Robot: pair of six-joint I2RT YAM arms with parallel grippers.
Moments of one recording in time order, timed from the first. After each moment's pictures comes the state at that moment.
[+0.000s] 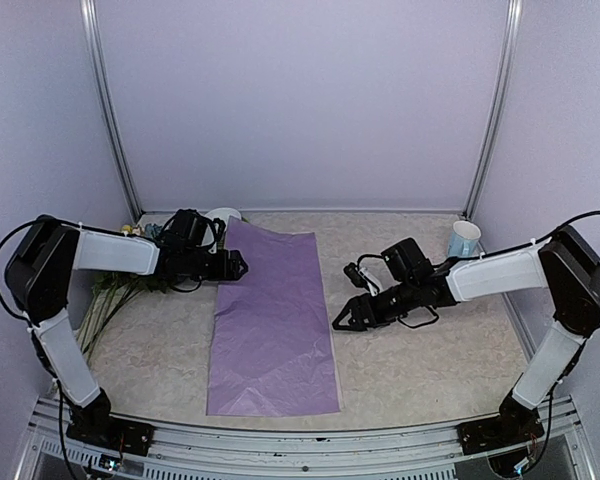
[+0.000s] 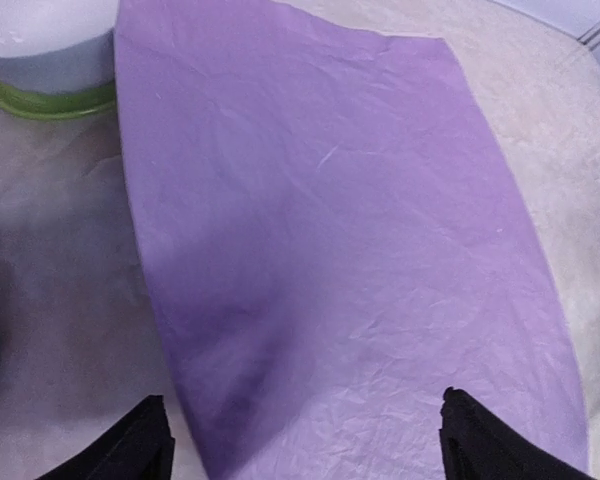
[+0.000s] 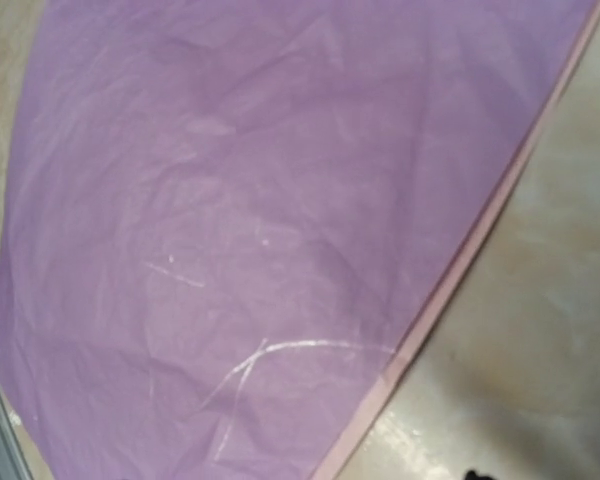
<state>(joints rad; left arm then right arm) -0.45 1.79 1.03 0.01 0.12 -0.34 0.67 1.69 0.88 -0.05 -0.56 0.35</state>
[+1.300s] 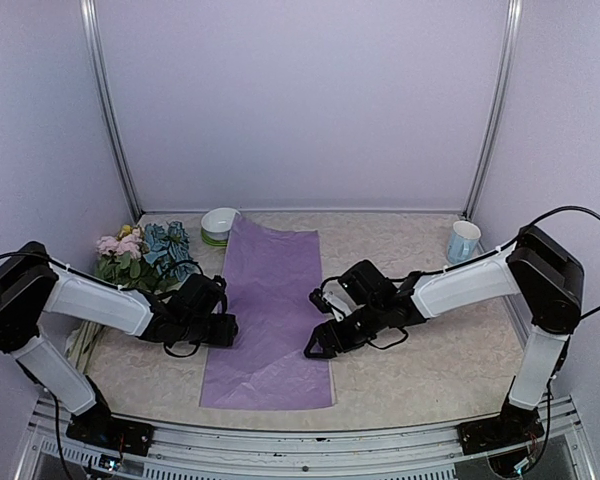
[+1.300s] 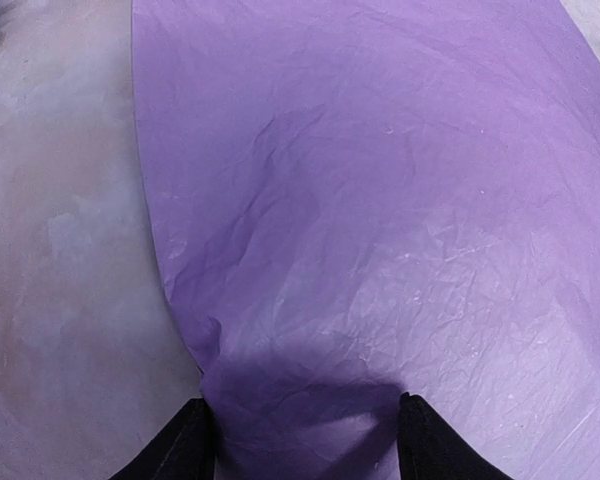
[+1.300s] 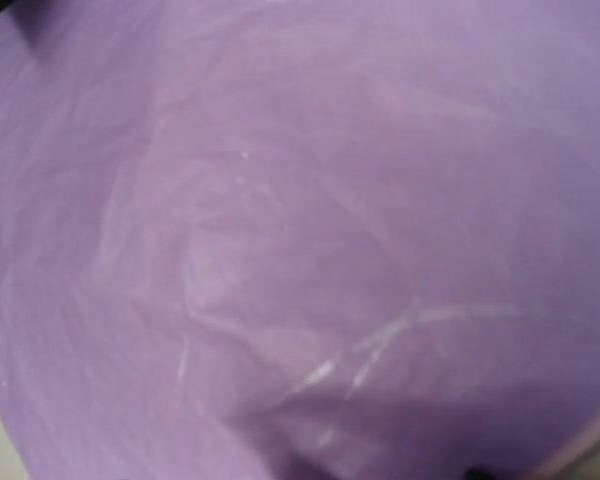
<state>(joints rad) -0.77 1.57 0.62 -0.02 -0.25 -0.53 0.89 1.83 0.98 -0.08 -0.40 0.44</state>
